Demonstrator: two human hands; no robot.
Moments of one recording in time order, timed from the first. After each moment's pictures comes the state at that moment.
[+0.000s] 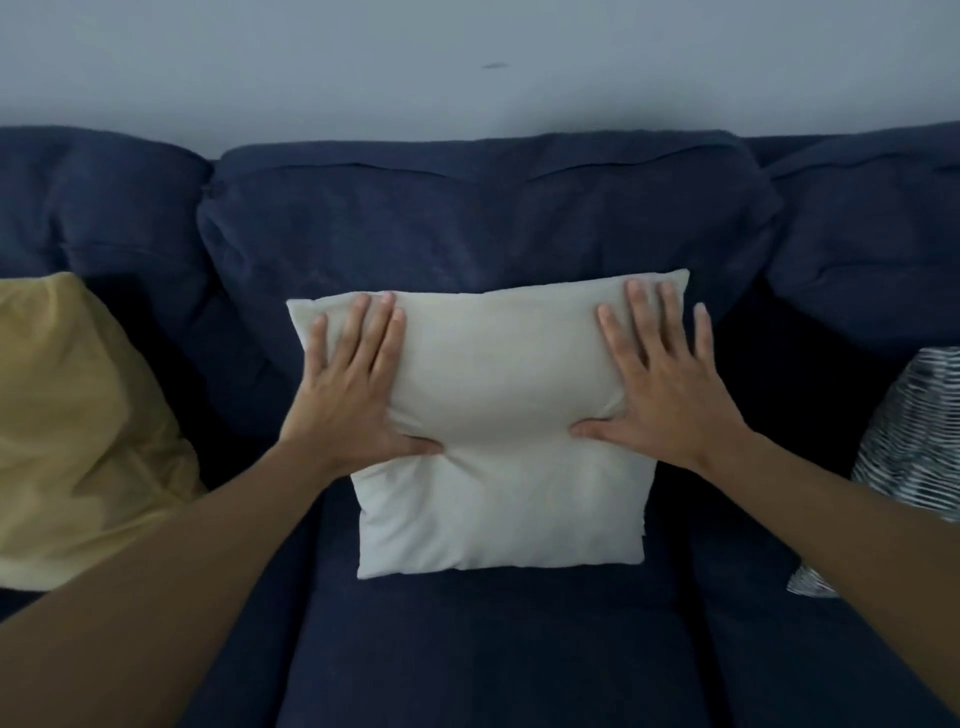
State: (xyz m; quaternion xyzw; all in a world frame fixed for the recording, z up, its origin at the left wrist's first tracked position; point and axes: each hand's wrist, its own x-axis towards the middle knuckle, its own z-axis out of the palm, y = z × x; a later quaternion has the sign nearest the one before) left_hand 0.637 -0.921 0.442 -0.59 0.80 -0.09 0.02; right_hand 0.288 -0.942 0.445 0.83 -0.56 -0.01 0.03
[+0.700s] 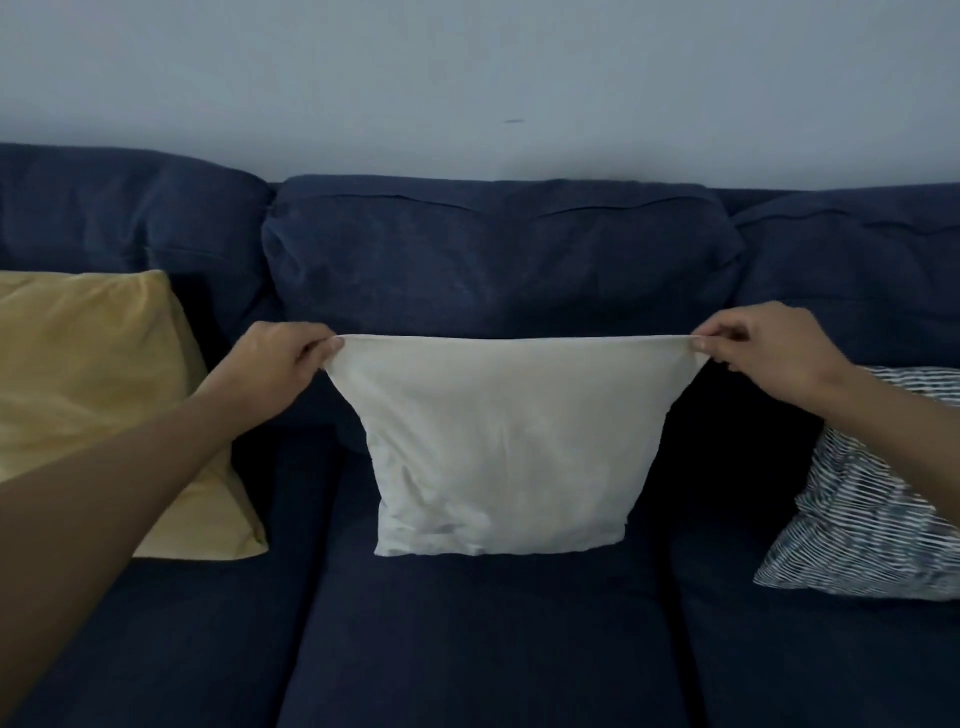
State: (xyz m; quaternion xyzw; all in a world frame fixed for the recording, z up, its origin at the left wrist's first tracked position) left_hand 0.714 -0.900 0.531 -0.65 0.74 0.12 -0.14; right_hand 0.225 -0.940 0.552 0.73 -0.65 0.12 -0.19
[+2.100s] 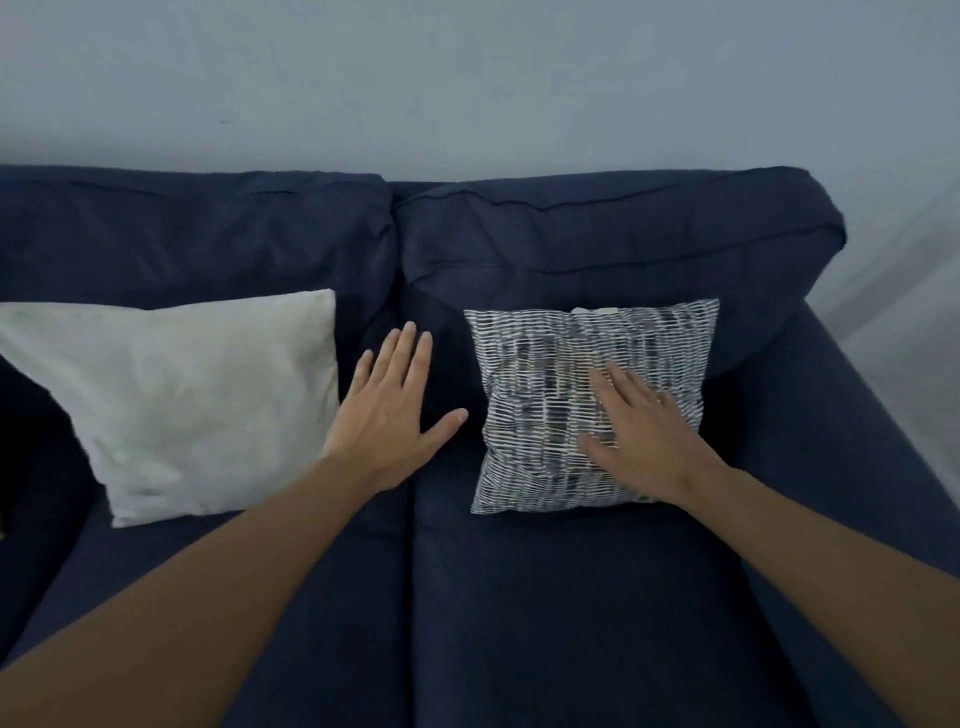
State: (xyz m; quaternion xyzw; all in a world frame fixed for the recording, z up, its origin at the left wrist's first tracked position) left_hand 0.216 -0.789 0.507 -0.58 0.81 0.06 -0.09; right_hand -0.084 -0.762 0.533 0.76 -0.64 -0.06 -0.13
